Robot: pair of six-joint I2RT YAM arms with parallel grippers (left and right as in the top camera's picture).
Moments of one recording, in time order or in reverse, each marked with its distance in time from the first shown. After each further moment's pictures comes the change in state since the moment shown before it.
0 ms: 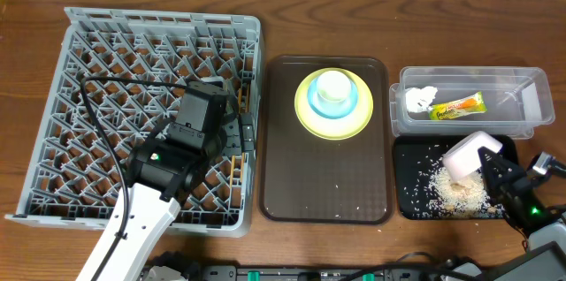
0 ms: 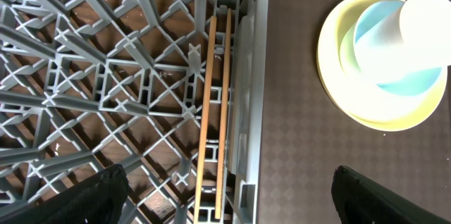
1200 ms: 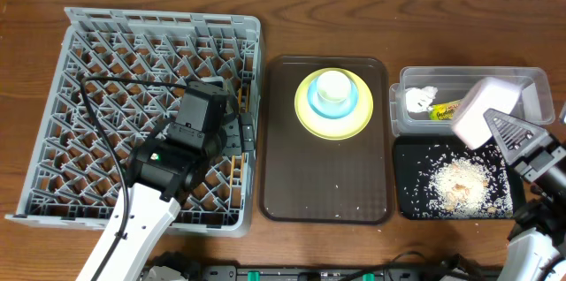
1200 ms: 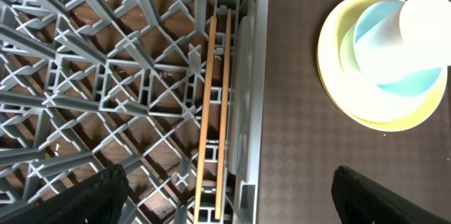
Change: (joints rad) left arm 0.000 0.000 0.000 -0.001 0.000 0.000; right arm 0.259 -0.349 0.091 1.641 -0.026 1.578
